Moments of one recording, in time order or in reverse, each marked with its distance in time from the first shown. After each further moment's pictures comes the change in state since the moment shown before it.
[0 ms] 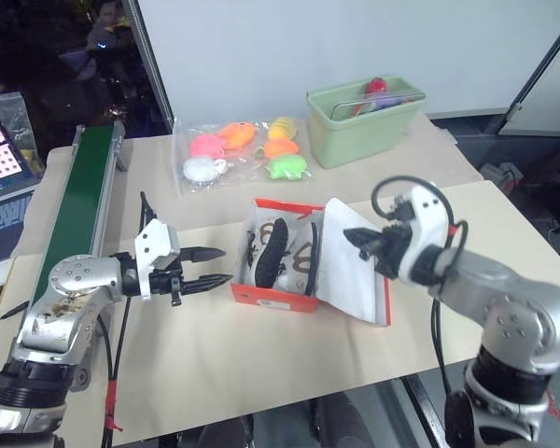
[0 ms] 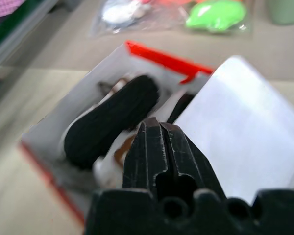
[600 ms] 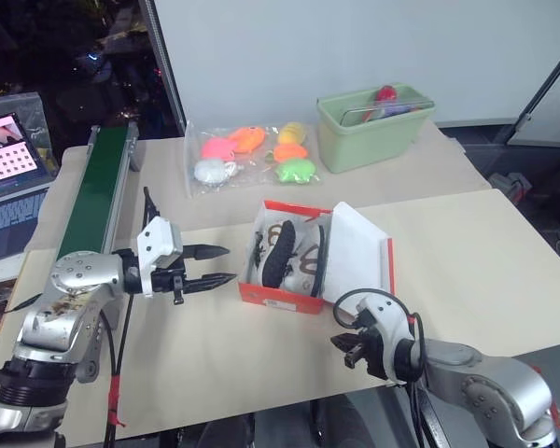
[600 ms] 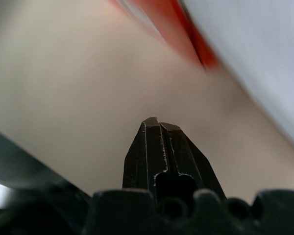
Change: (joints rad) left arm -0.040 -0.001 -0.005 -0.008 0.000 0.006 -0.018; right arm 0.401 -0.140 0.372 0.056 -0.122 -0.171 0.011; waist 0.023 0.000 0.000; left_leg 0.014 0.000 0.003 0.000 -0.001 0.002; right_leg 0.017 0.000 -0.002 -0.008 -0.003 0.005
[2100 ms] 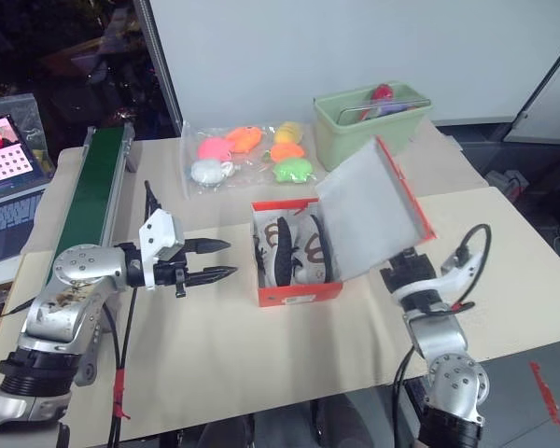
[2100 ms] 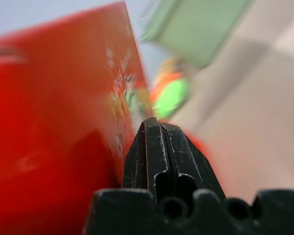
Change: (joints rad) left arm -0.045 0.000 -0.016 0.038 0.001 0.008 0.018; right arm -0.124 0.494 -0.277 0.264 0.390 -0.667 -0.186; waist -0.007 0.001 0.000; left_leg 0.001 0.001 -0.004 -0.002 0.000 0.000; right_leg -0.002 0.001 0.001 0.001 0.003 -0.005
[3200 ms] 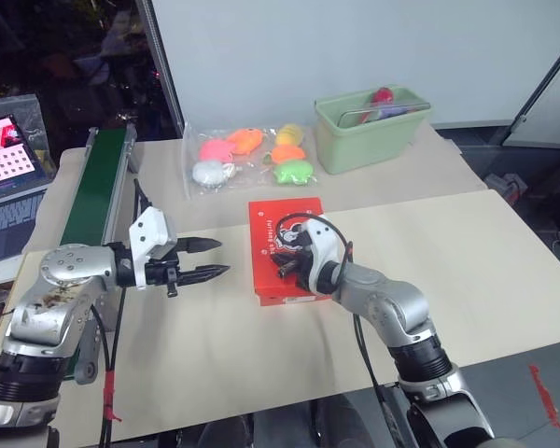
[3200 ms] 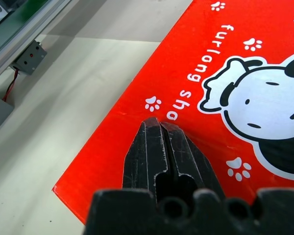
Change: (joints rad) left arm 0.039 0.035 0.042 -0.049 -0.004 0.054 0.023; right arm -0.377 -0.190 0.469 0.278 -0.486 0.280 0.143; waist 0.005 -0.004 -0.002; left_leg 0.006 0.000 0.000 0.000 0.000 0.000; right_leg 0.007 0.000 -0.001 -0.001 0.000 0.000
